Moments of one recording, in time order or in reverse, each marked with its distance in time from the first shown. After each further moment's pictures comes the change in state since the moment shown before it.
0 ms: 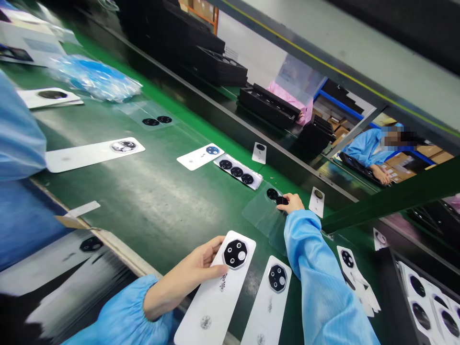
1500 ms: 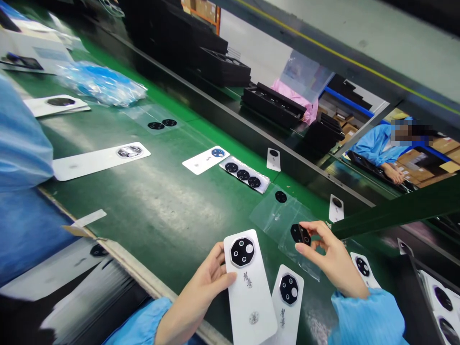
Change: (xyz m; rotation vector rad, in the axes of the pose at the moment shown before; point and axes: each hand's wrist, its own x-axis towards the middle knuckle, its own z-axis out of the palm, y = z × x) left_hand -0.003 -0.011 0.015 -0.278 0.166 0.103; right_hand -0.167 -0.060 -0.066 0.509 0.090 -0.053
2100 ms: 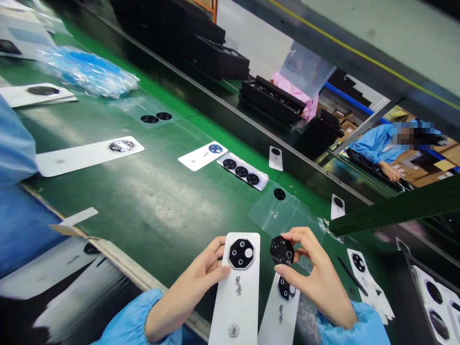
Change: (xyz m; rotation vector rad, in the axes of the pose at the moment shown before) left_hand 0.005 0.014 -0.011 0.085 -0.106 -0.038; right_hand -0.029 -0.033 0.022 -0.043 -0.150 -0.155
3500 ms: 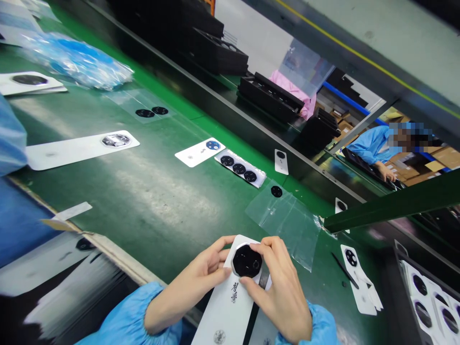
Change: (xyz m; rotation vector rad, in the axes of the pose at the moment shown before) left_hand 0.001 -0.001 0.005 -0.005 -0.146 -0.058; right_hand -0.012 -0.025 0.051 -0.176 -0.010 -0.173
